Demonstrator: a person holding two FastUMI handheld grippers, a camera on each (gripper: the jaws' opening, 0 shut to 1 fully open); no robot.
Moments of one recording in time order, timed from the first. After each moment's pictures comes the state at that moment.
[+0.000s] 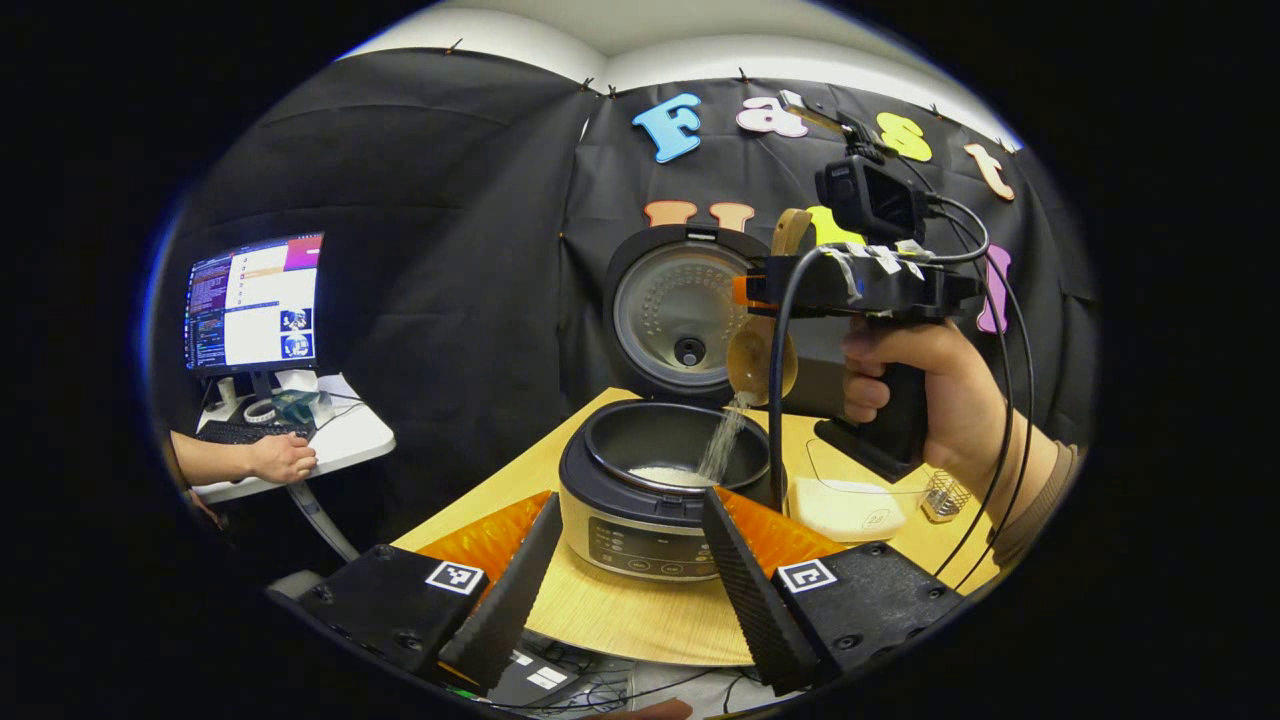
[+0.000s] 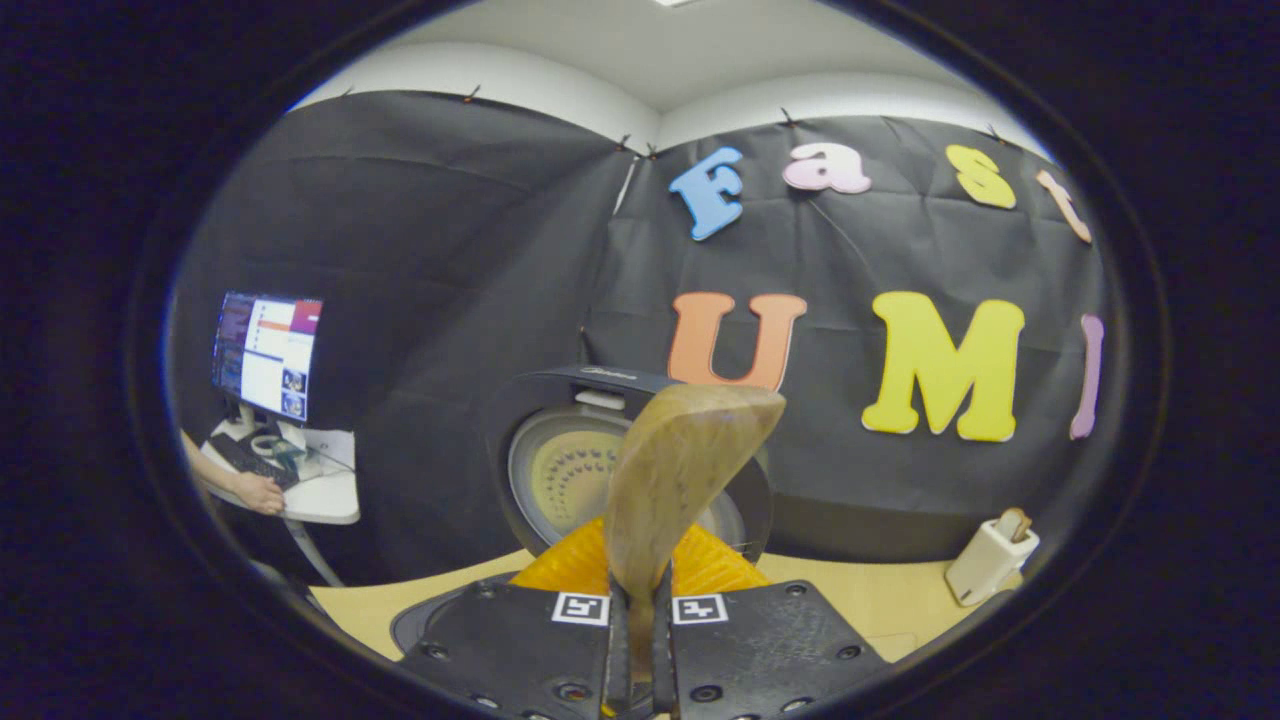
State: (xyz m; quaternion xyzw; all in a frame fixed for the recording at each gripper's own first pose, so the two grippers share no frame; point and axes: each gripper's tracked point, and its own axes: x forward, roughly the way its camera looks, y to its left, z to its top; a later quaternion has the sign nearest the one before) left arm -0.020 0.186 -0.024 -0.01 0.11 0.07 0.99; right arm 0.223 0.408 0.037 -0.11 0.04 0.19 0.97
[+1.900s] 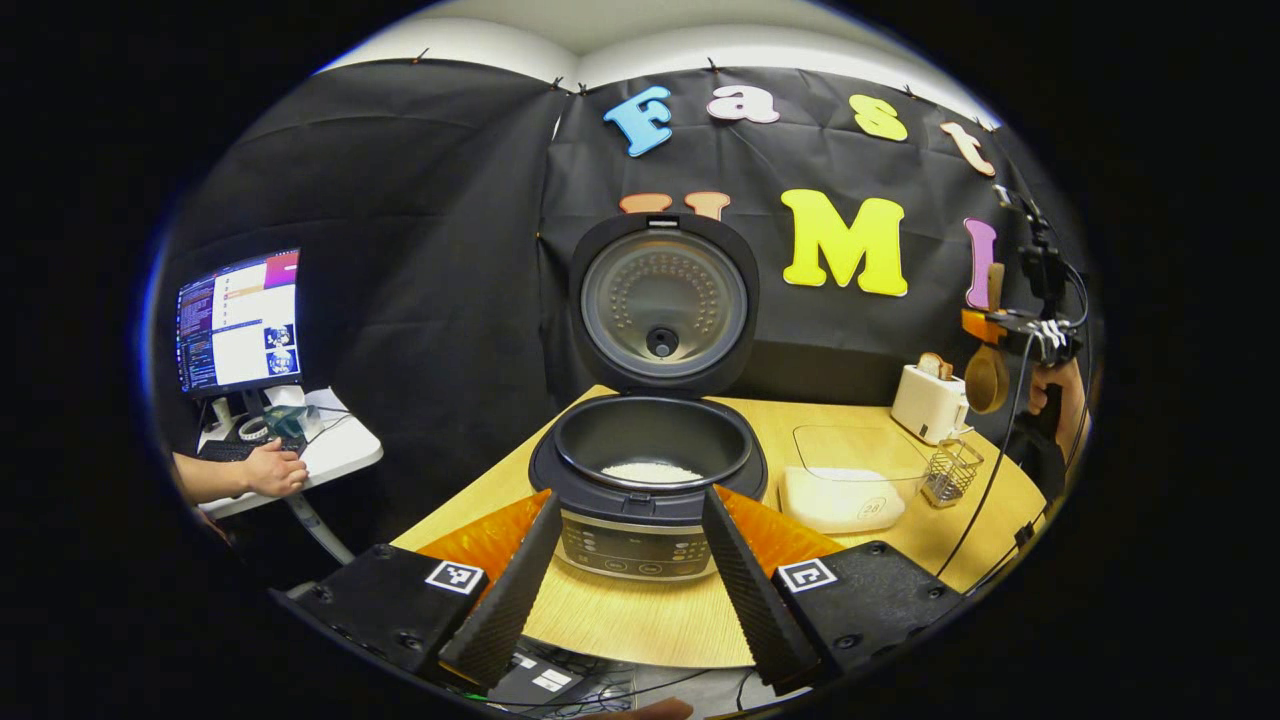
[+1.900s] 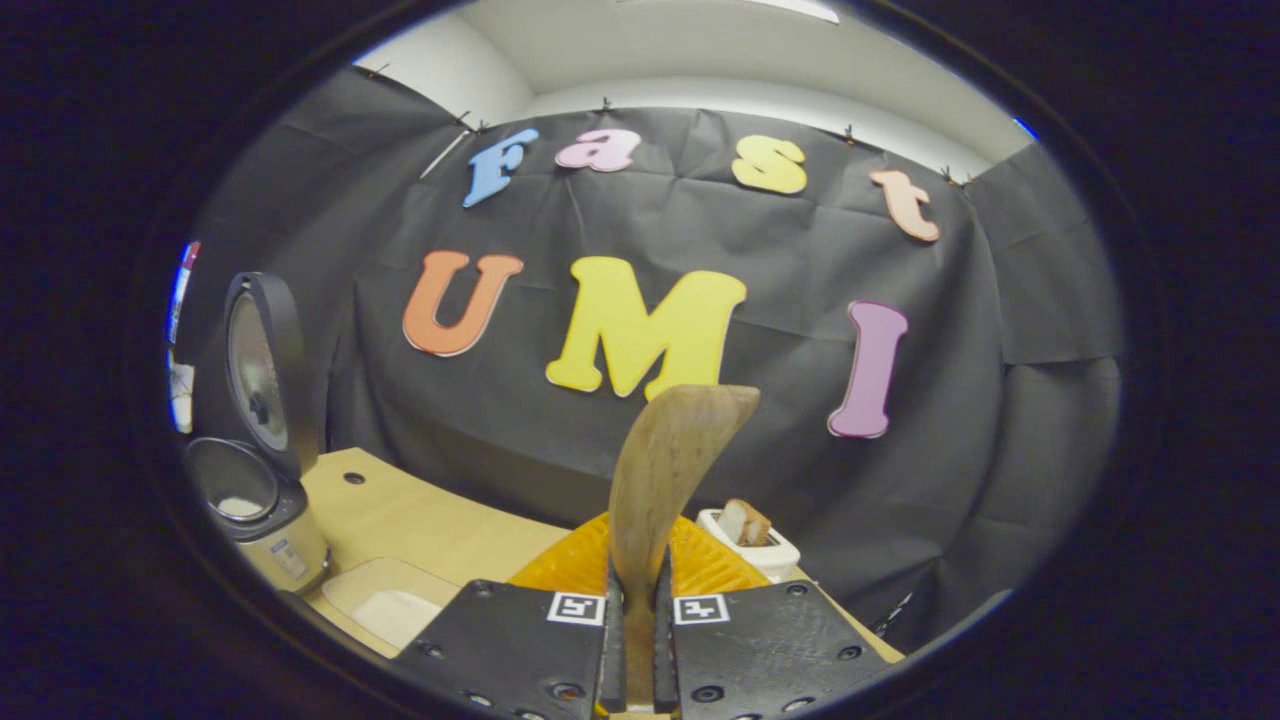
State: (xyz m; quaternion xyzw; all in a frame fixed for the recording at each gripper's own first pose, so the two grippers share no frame) left arm -0.008 0.155 -0.025 0.01 0.11 0.05 0.99; right arm 0.212 -0.009 0.028 -0.11 0.05 -0.11 0.99
